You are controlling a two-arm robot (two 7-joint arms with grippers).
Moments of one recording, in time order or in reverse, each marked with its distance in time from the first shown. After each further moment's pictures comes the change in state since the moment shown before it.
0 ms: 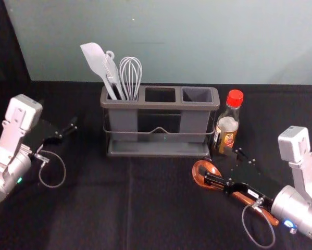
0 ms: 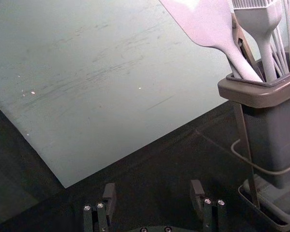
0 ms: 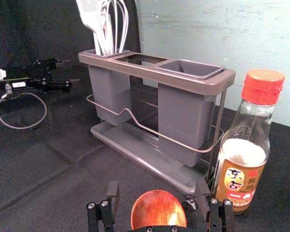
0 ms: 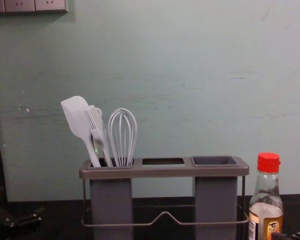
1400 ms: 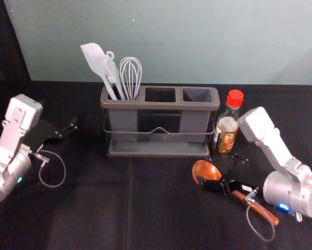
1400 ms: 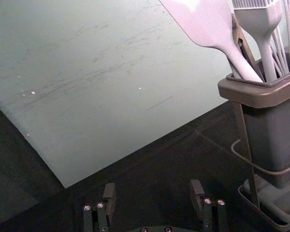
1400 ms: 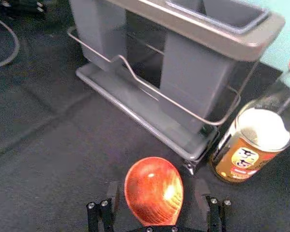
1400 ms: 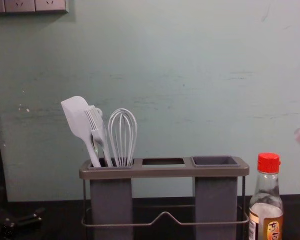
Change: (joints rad) left arm 0.000 0.000 0.000 0.000 0.000 0.000 0.000; right arm 0.129 0.048 -0.086 -0.118 -0.105 0.500 -0.051
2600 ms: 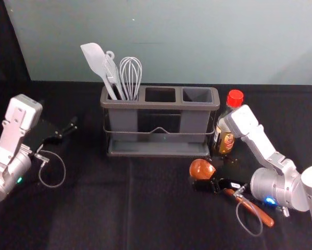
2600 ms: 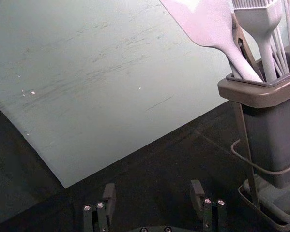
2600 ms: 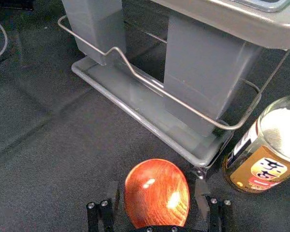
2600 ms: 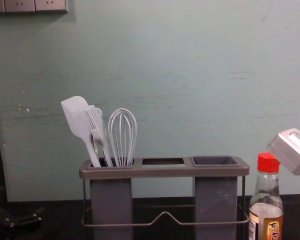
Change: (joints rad) left arm 0.000 0.000 0.000 0.000 0.000 0.000 0.000; right arm 0.080 -0.073 -0.032 0.109 -0.029 0.047 0.038
